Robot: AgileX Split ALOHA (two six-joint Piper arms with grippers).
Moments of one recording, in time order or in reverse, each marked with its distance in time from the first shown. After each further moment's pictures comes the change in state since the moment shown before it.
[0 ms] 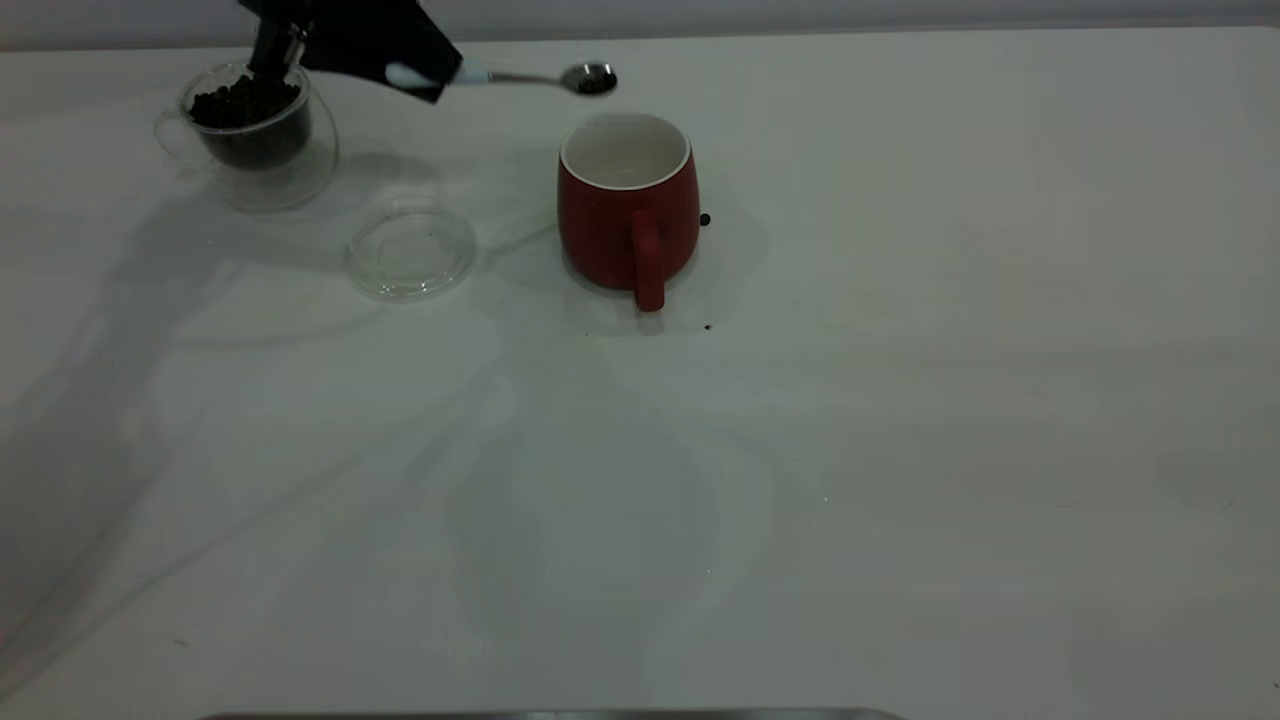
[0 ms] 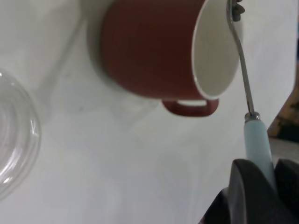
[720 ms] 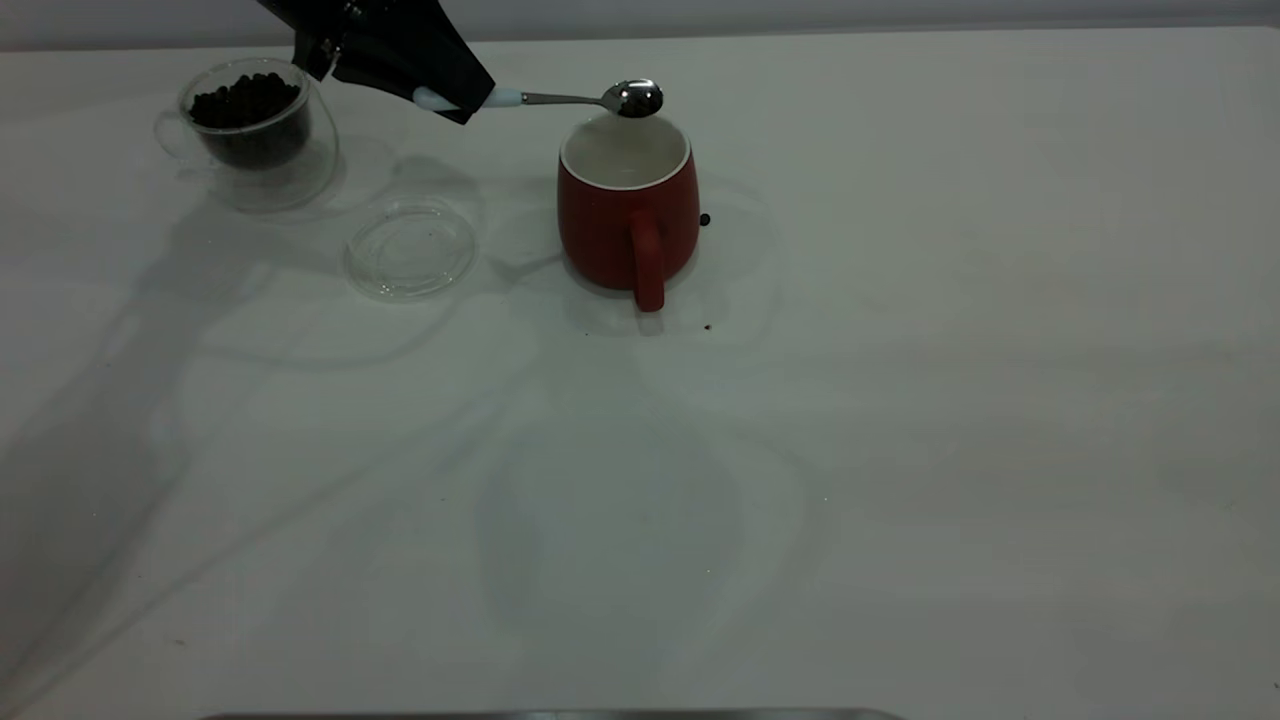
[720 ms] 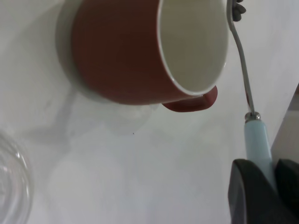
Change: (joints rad) left arm -0.040 0.000 0.000 0.020 0.000 0.236; right arm 0.000 0.000 0.000 0.000 0.000 0.000
